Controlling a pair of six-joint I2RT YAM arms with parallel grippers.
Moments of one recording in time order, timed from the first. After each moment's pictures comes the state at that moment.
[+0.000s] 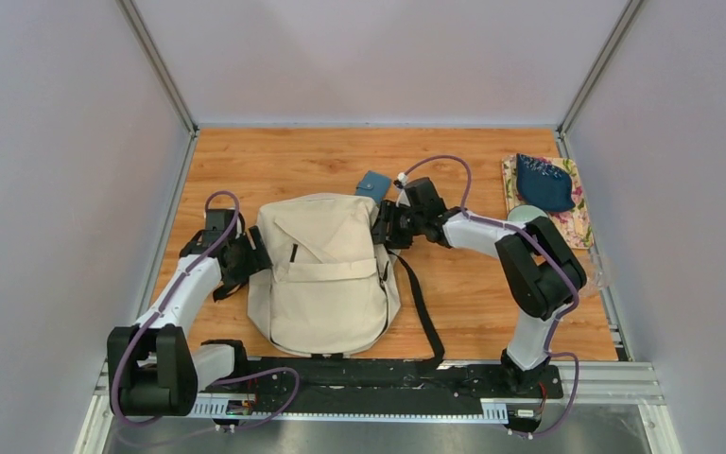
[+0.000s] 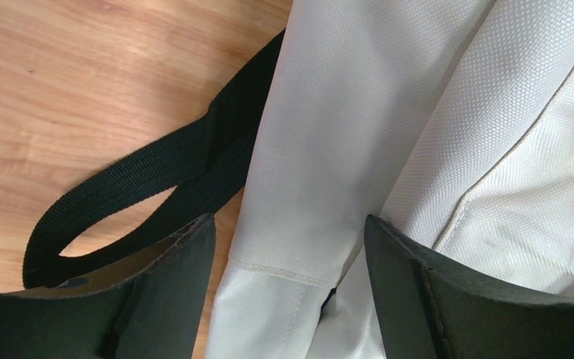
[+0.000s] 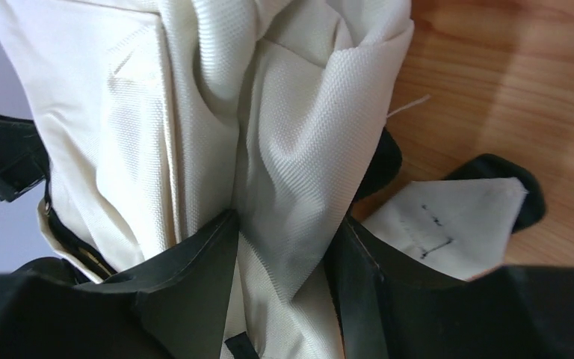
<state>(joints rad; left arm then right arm) -0.01 1.15 0.65 -0.56 0.06 -0.42 0.54 1.80 1.02 0.00 -0.45 0.71</state>
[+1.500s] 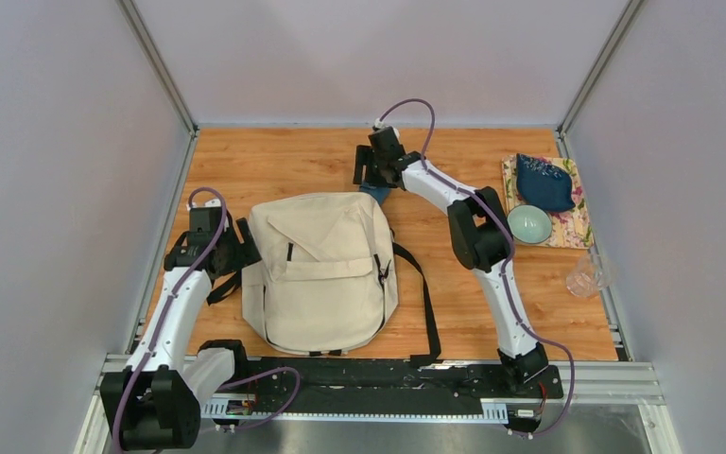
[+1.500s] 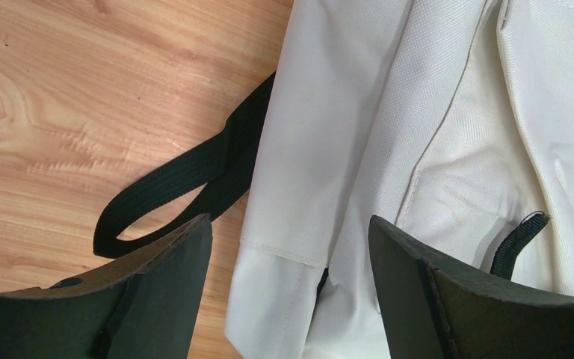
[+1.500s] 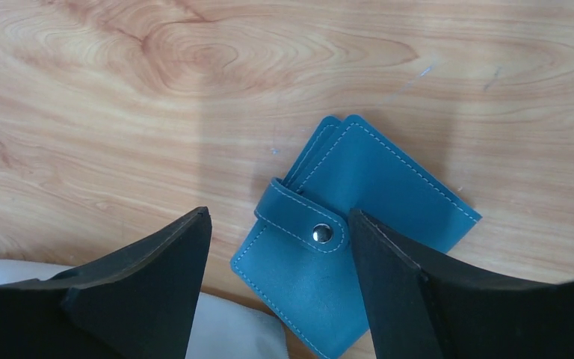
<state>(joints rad) 0.04 0.99 0.72 -0.67 -0.04 -0.36 0.52 2.41 2.00 -0.36 0.01 0.52</state>
